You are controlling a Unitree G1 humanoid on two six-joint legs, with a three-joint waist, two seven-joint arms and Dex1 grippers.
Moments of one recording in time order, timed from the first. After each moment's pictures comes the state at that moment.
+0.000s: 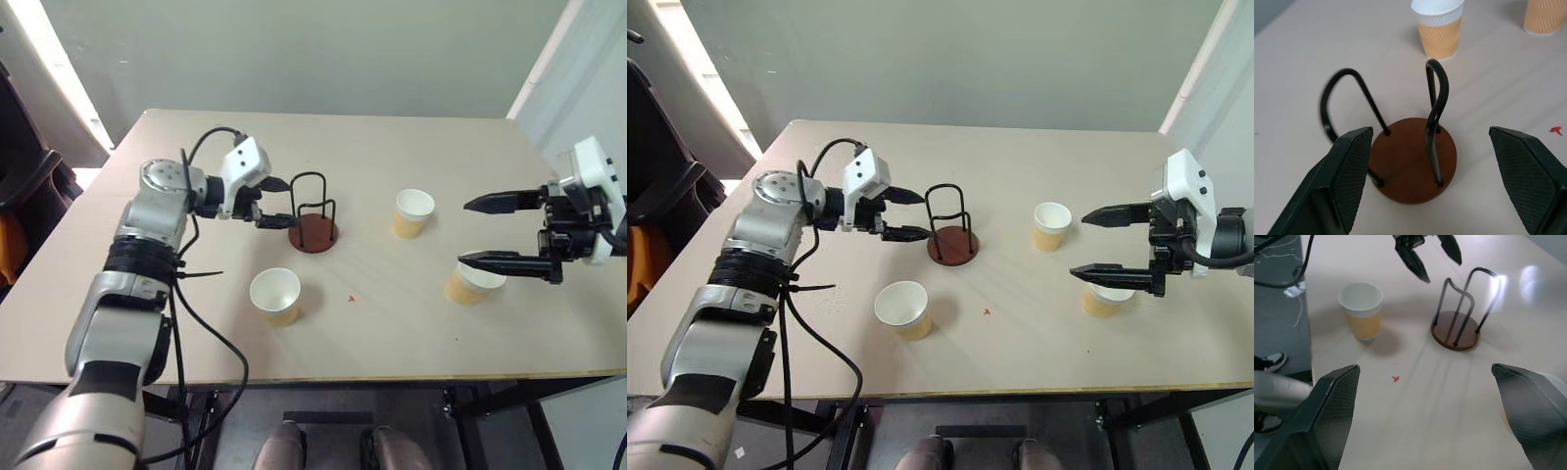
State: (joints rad) left arm -1.09 0.60 -0.17 0.74 -0.11 0.13 -1.28; right arm -0.49 -1.13 -0.25 -0.35 0.74 0.78 1.18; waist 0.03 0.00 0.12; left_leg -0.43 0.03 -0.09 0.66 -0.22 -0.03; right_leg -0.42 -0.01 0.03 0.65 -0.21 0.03
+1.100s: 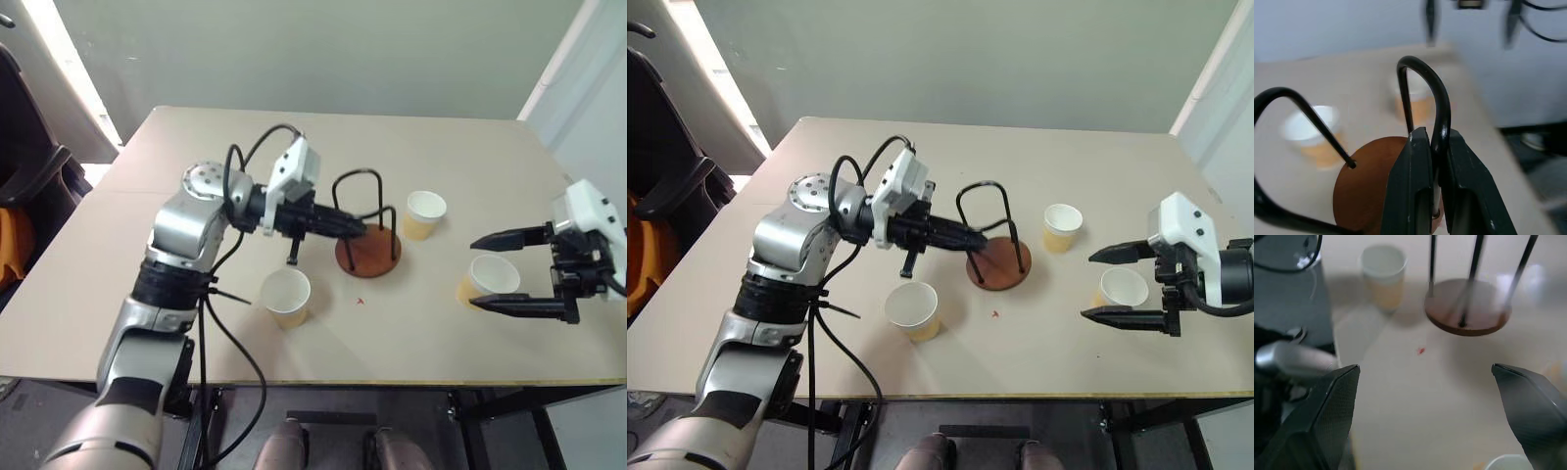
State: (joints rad) left arm -0.92 0.55 -0.17 0.04 -0.38 0.54 -1.44; right arm -0.28 -1.25 -0.32 -0.47 0.74 0.79 1.23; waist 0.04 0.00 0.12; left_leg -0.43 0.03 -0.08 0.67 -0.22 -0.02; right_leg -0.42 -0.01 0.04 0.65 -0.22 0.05
